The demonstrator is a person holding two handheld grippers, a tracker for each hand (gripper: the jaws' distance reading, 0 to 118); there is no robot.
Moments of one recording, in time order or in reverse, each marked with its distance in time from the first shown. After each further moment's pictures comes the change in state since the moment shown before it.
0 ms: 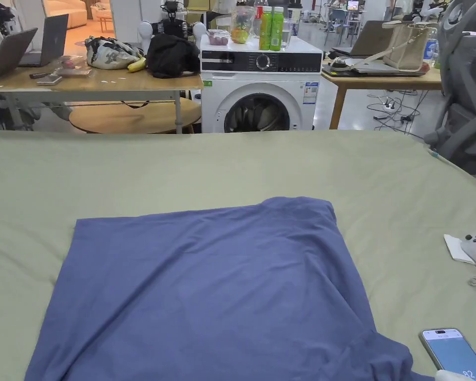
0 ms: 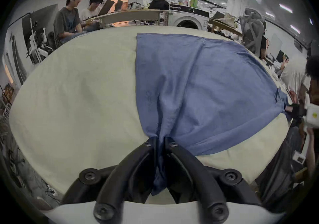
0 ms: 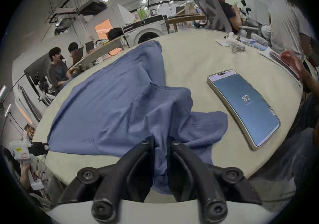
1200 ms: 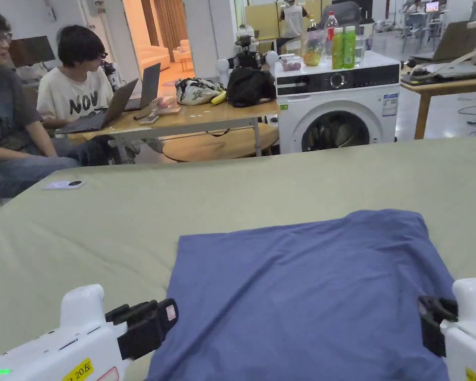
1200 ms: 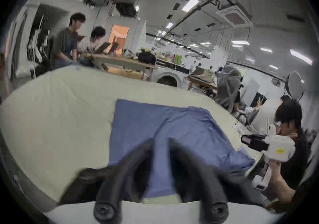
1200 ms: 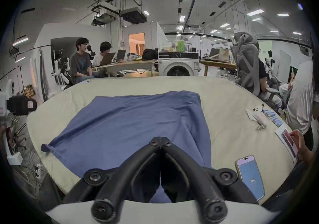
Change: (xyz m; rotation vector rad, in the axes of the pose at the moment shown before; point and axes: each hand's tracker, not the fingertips) left arm 0.010 0.061 0.095 0.368 -0.204 0.132; right arm -0.105 0.064 0.016 0.248 0.099 0.345
